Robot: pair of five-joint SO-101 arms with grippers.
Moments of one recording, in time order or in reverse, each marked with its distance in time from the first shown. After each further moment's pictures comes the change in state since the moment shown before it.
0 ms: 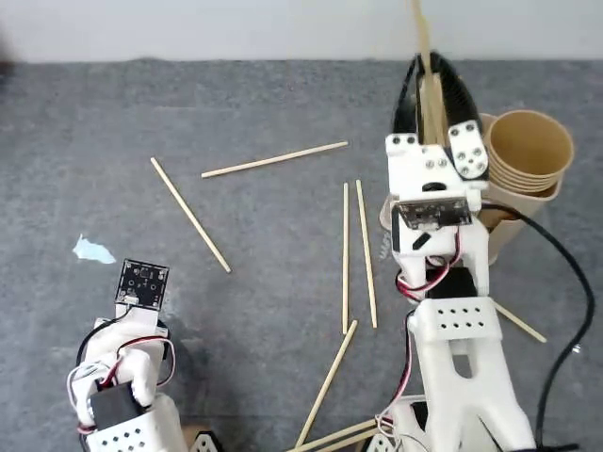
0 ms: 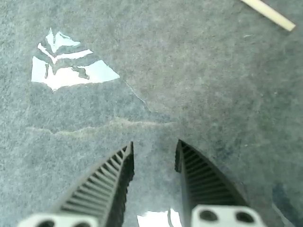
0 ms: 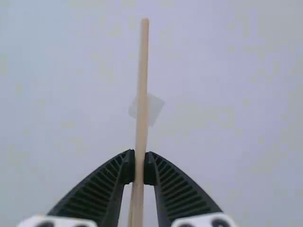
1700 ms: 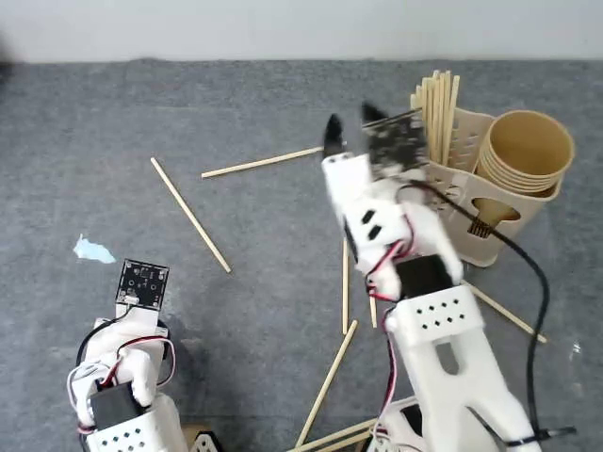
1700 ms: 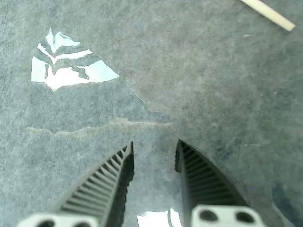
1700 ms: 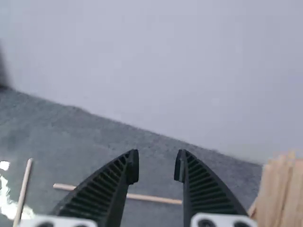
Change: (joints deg) left arm 0.1 0.0 0.0 0.0 0.0; right arm -13.1 1.5 -7.8 47.8 -17.0
